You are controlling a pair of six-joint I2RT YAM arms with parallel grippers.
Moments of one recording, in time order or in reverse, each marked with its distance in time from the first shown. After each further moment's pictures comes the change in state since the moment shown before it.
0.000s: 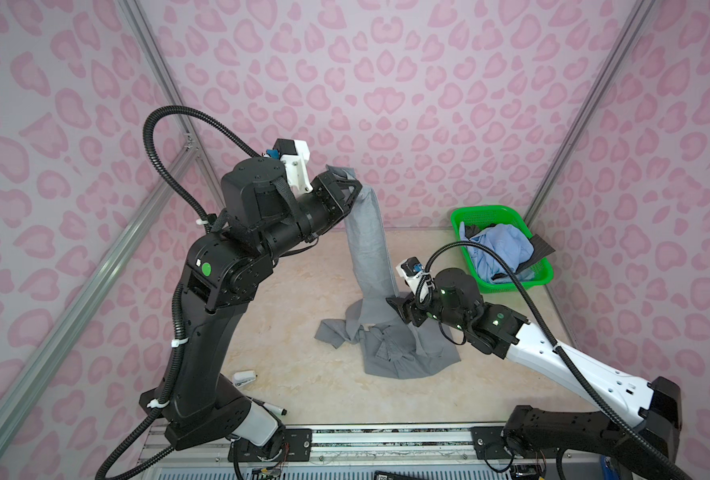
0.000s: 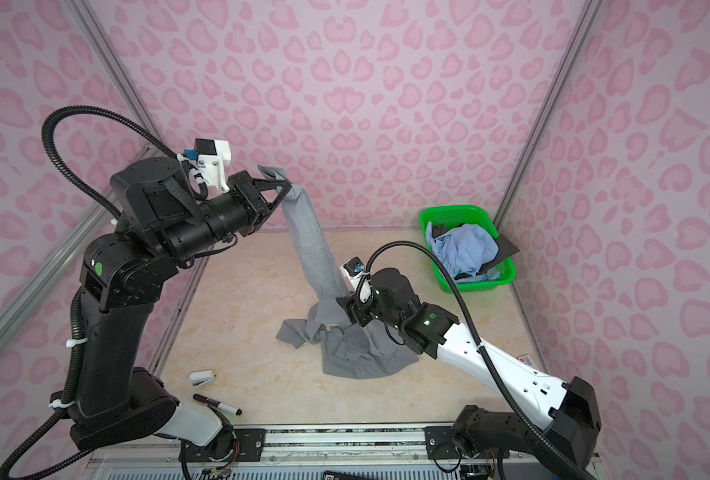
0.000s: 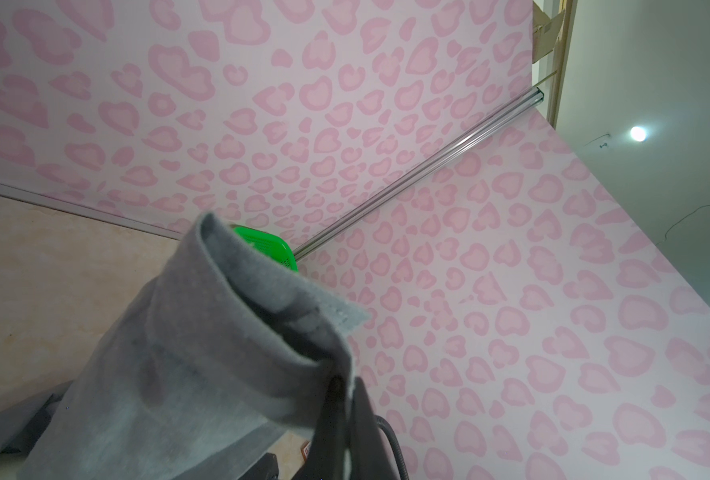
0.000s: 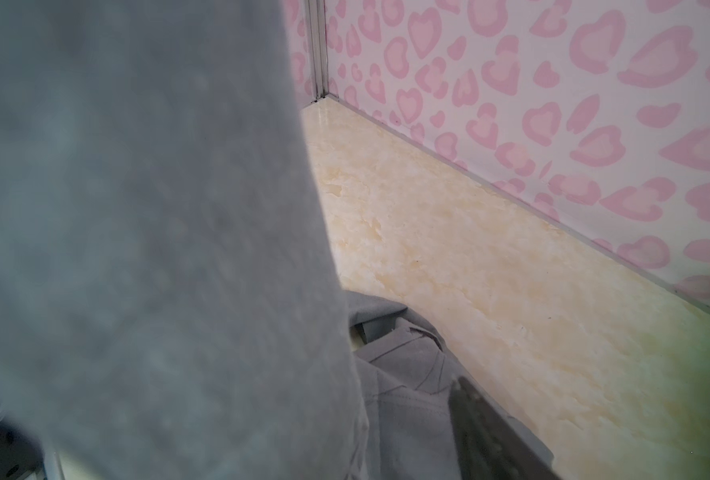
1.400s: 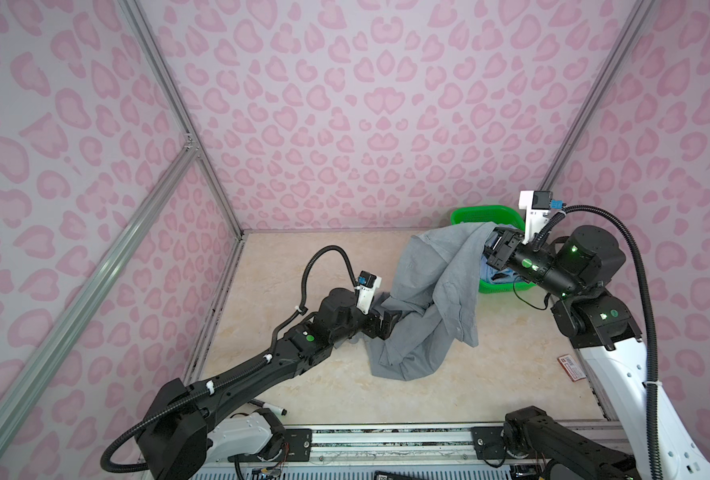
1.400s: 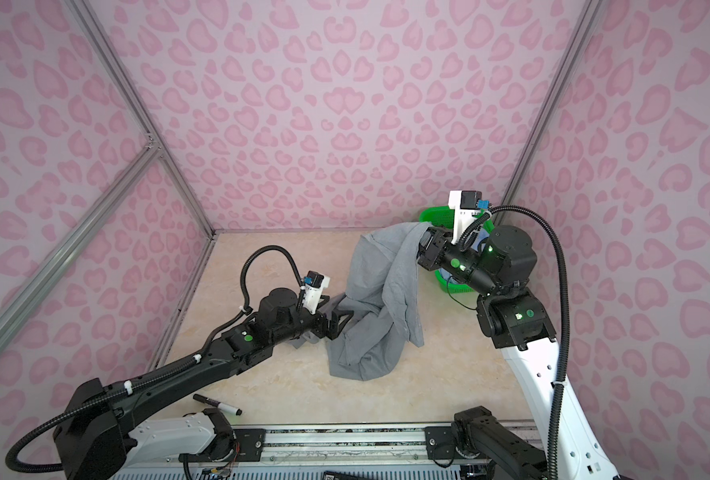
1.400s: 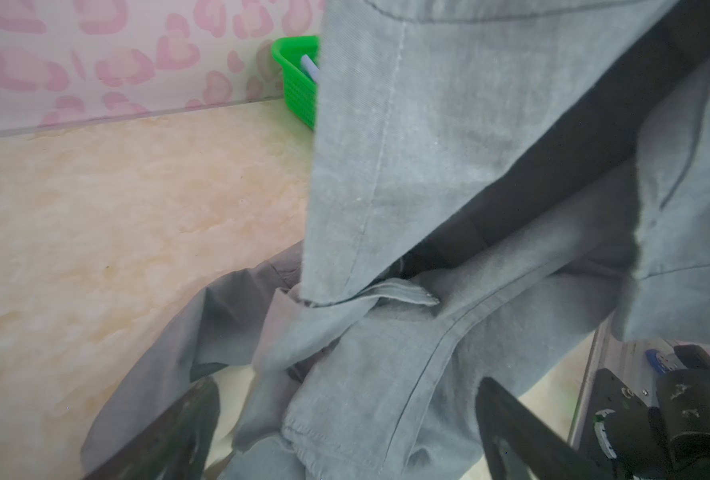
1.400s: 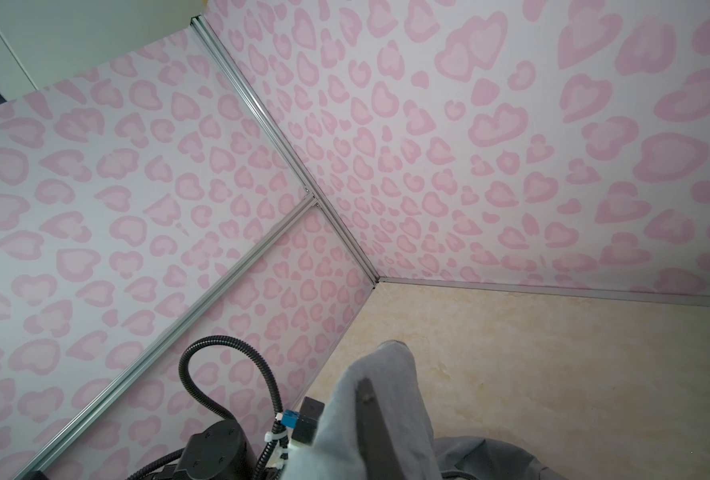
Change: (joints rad) left arm -0.133 -0.284 -1.590 1.015 0.050 0.657; right arm -0.563 -0.231 0.270 -0.017 -0.554 0.589
